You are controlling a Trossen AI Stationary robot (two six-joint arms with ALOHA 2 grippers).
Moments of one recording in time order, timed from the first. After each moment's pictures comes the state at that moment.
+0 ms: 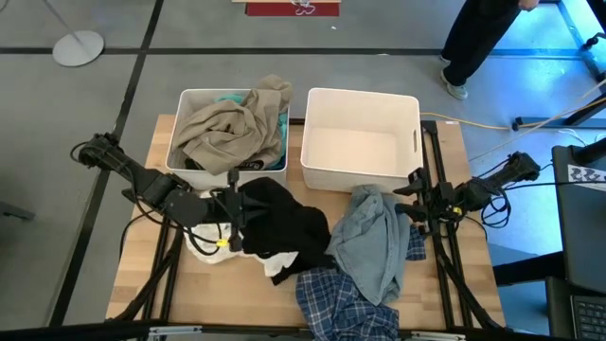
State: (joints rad) left arm -0.53 1.17 1.21 -0.37 -0.71 -0.06; right arm 0.51 0.25 0.12 0.48 0.43 -0.07
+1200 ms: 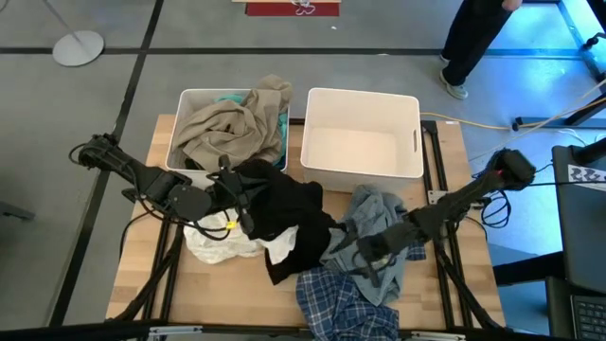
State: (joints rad) left arm -0.49 1.18 1.21 -0.35 -0.97 -0.19; right arm 0.52 1.42 0.75 0.41 0.14 0.07
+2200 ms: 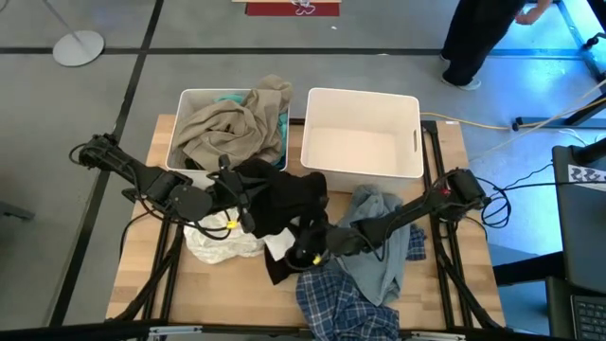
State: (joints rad) left arm -0.50 1.18 1.21 -0.36 -0.97 -0.21; right arm 0.38 1.89 1.17 0.54 0.85 -0.48
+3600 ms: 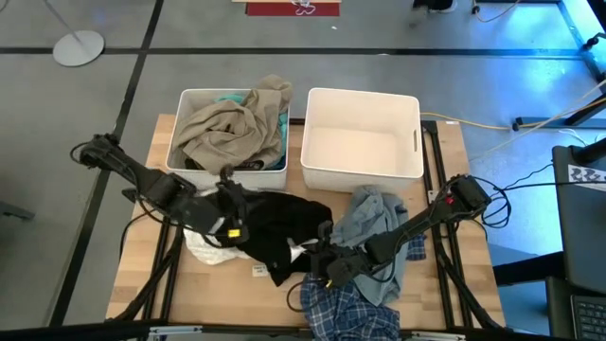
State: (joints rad) left arm -0.53 1.20 1.19 -0.64 -0.82 -0.38; right arm 0.53 1.90 1.17 0.06 0.69 -0.17
